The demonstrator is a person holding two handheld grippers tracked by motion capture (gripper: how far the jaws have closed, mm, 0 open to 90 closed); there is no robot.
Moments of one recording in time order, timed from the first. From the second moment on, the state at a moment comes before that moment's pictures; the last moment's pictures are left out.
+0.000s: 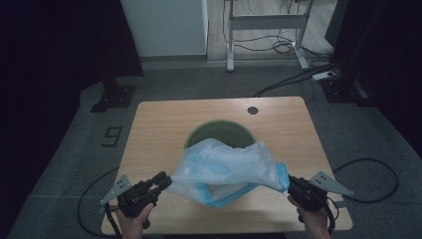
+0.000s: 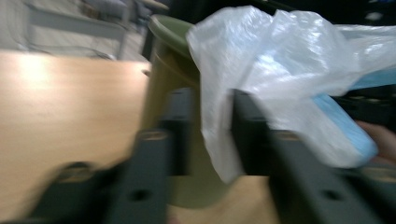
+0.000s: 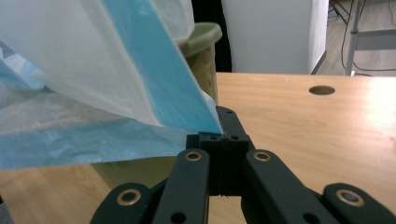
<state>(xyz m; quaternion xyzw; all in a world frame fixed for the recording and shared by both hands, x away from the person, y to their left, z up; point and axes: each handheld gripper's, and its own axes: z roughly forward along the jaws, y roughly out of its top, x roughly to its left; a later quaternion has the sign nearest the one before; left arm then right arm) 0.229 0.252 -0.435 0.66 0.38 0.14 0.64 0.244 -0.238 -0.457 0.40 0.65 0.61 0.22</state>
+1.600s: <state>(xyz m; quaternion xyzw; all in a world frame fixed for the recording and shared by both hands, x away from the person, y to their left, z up) 0.291 0.181 -0.355 0.69 0.36 0.16 0.61 0.202 -0.227 -0.415 0.33 0.67 0.60 0.29</state>
